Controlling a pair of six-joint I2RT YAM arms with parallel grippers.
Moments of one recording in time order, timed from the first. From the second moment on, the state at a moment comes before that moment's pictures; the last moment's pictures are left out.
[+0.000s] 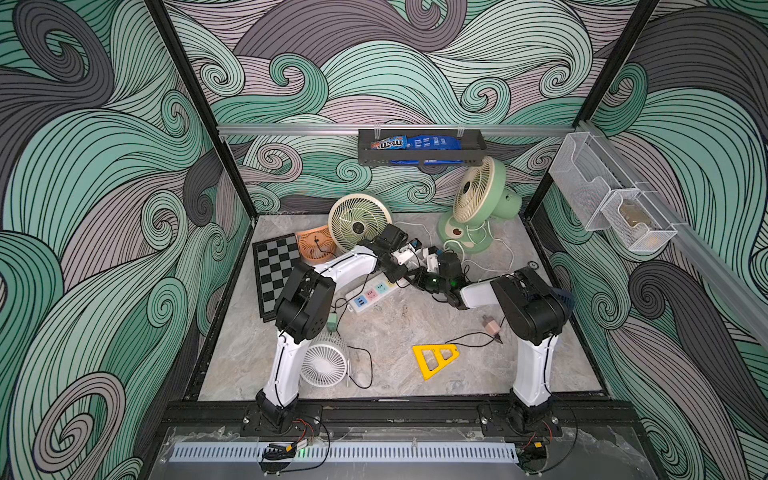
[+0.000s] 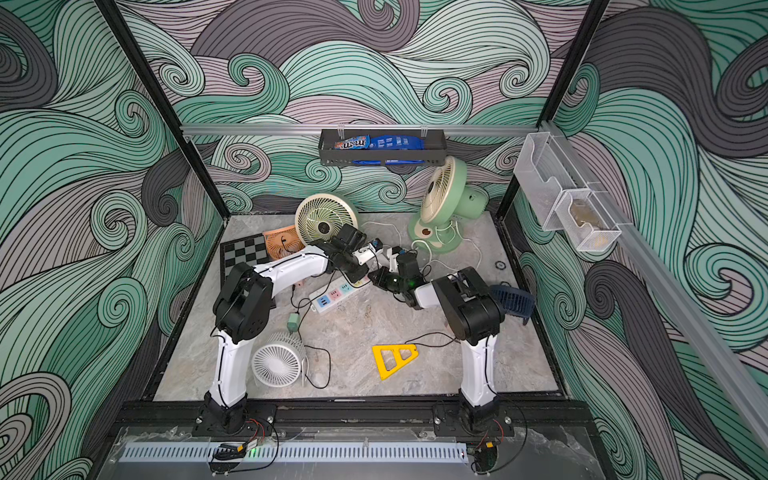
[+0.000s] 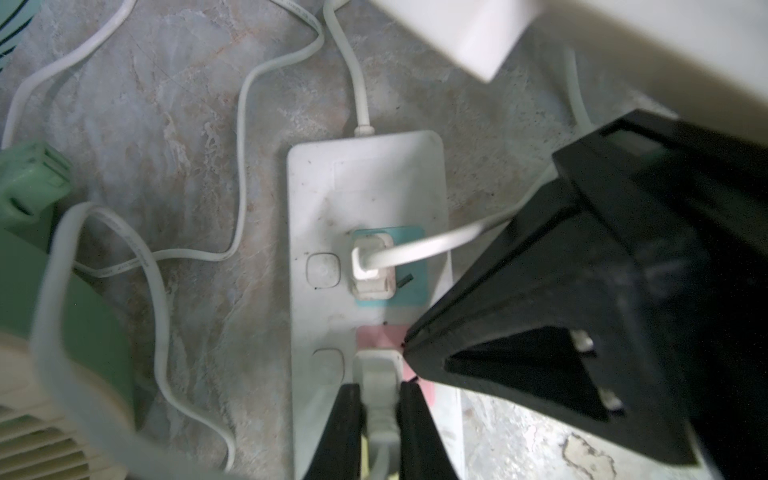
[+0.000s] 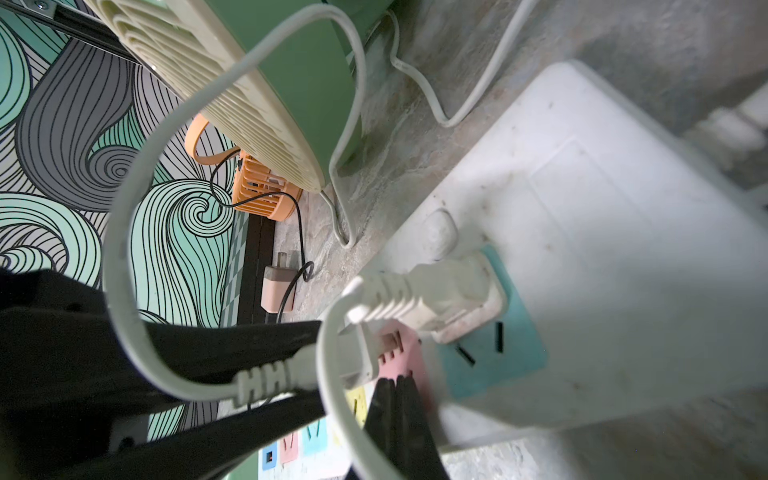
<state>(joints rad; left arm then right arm) -0.60 2.11 1.66 -0.56 0.10 0.39 0.40 2.02 0.92 0.62 -0.45 0.82</state>
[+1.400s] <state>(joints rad) -0.43 2.25 1.82 -0.66 0.12 0.32 0.29 1.79 0.90 0.46 -0.50 0.74</state>
